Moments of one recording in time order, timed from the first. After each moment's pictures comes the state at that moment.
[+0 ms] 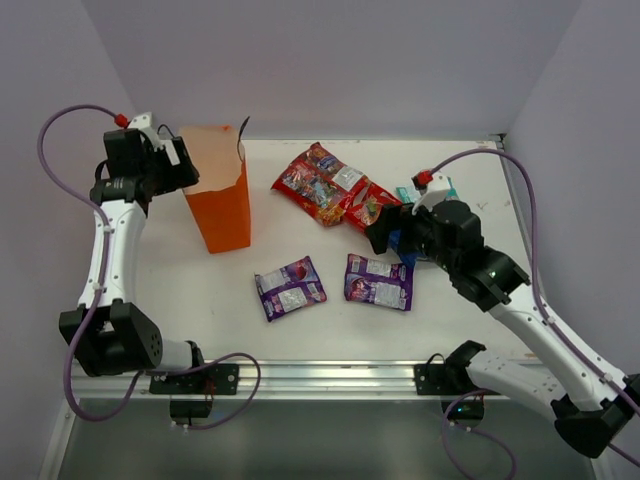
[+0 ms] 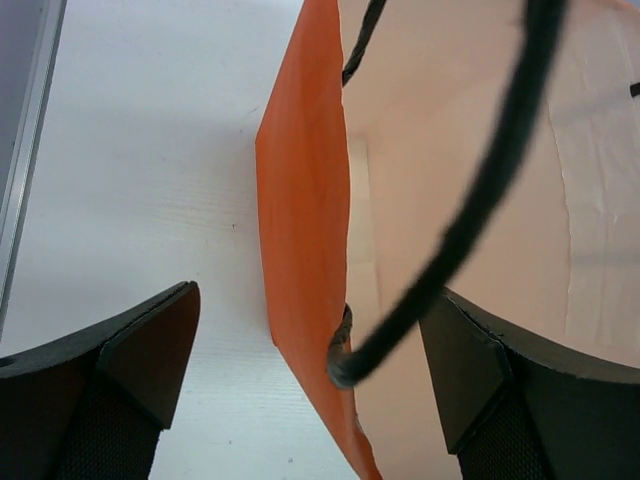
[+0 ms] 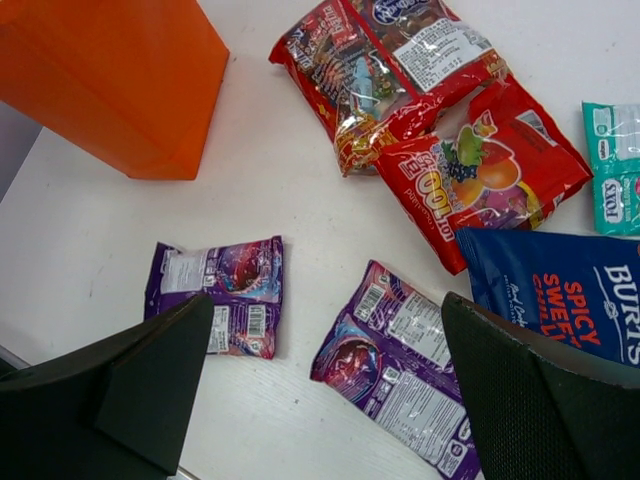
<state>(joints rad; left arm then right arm) 0.17 1.39 1.37 -0.60 0.16 -0.18 0.64 0.92 1.00 -0.47 0.11 0.37</state>
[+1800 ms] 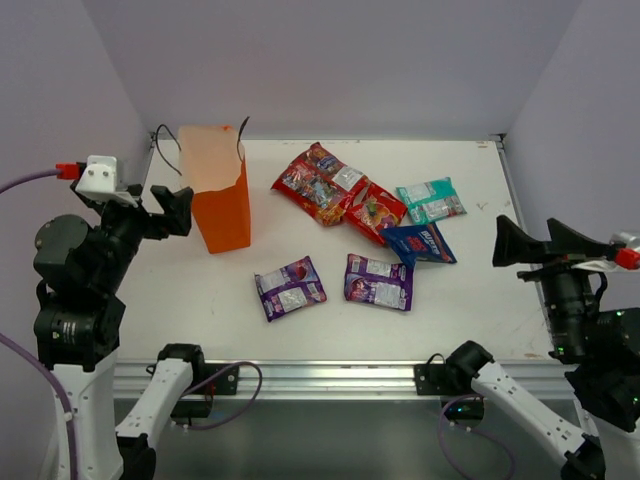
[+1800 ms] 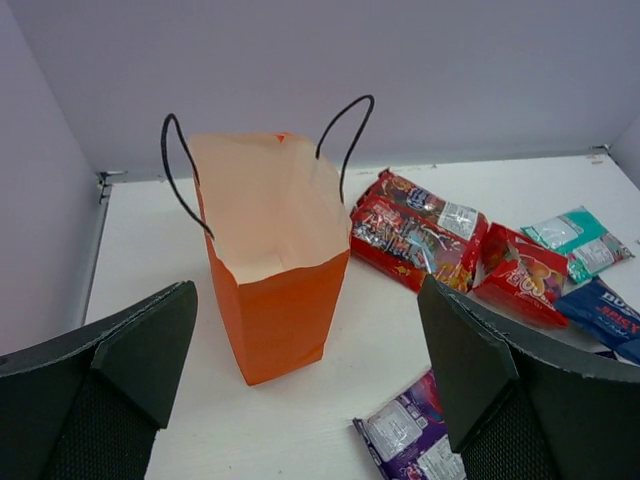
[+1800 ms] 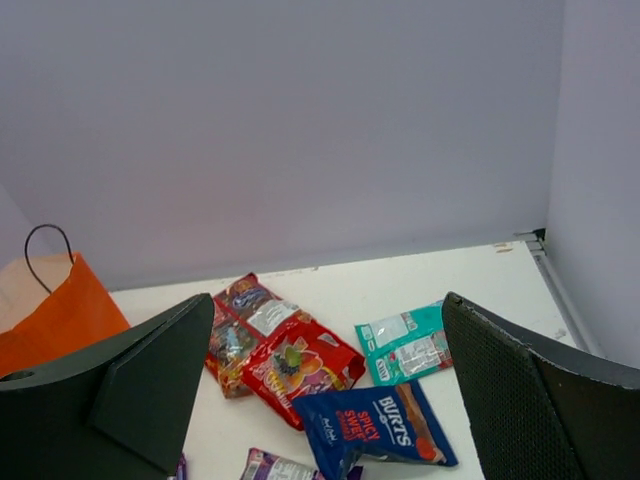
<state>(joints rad) -0.04 0.74 1.39 -0.72 0.15 -0.09 0.64 0.39 1.17 -0.54 0.56 0.11</state>
